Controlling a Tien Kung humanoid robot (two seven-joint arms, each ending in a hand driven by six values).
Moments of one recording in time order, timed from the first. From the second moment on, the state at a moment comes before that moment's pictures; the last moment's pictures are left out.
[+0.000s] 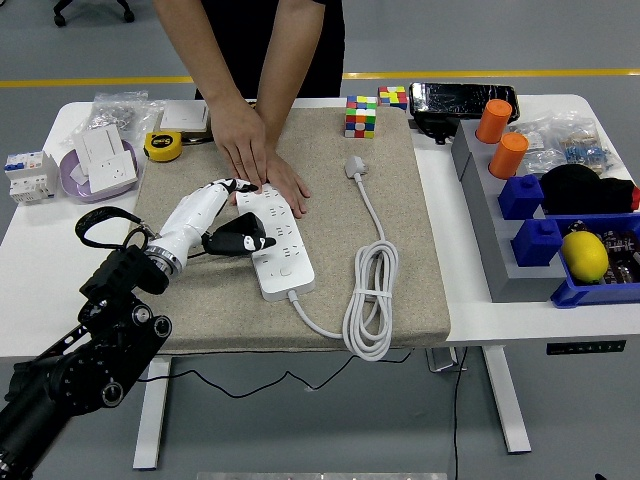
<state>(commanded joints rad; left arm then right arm) -0.37 0.07 -1.15 -1.05 2.13 0.12 0.00 0.08 -0.15 1.41 0.18 -1.38 0.02 -0.09</state>
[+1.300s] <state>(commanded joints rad) -0.37 0.06 -1.16 -0.99 2.26 0.23 -0.01 0.08 -0.15 1.41 0.18 -1.38 0.02 -0.09</state>
